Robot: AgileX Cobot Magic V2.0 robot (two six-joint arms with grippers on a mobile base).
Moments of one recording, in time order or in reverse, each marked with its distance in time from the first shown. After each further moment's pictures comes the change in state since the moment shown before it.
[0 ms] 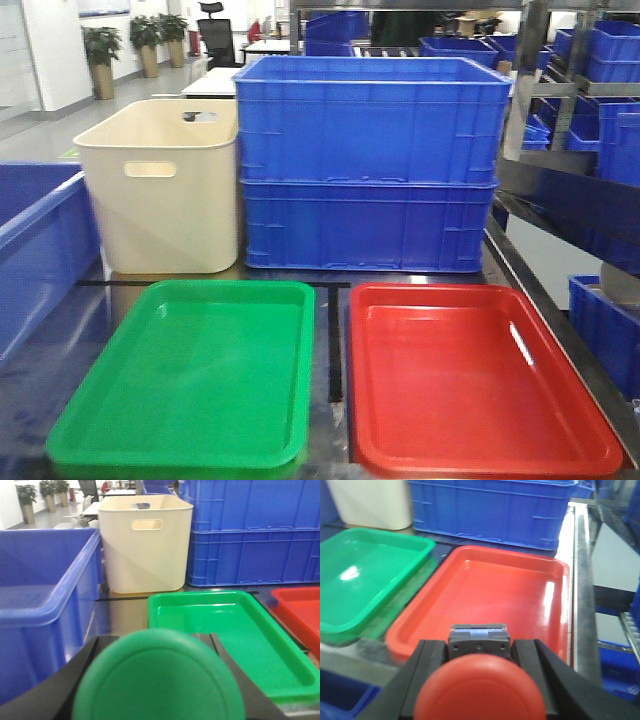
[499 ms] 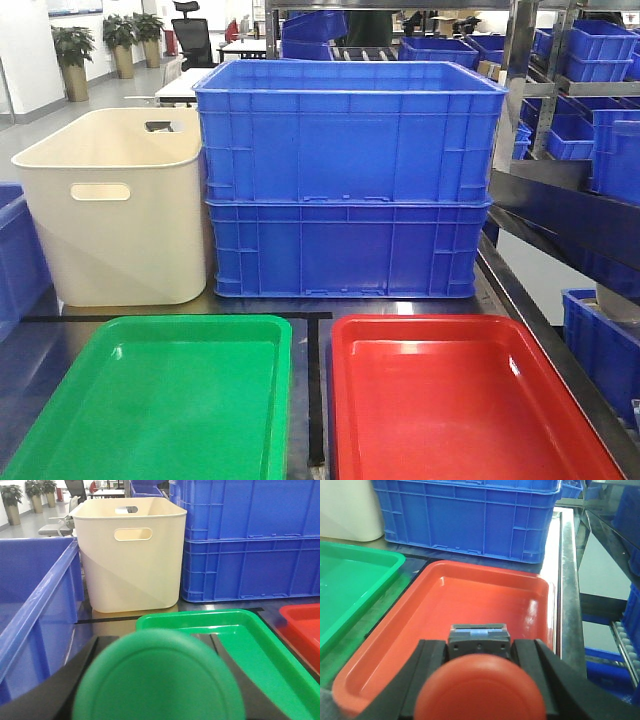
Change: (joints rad) left arm 0.000 0.000 0.000 0.000 0.000 0.000; right arm 0.000 0.000 0.000 0.000 0.000 0.000
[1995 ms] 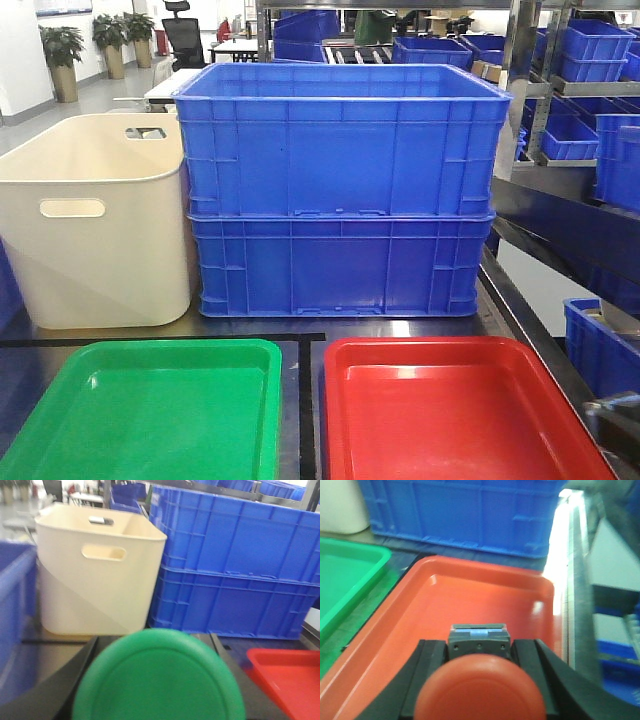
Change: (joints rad) left arm 0.000 0.094 0.000 -0.241 -0.126 0.036; right arm 0.000 0.137 0.000 0.120 -0.035 -0.095
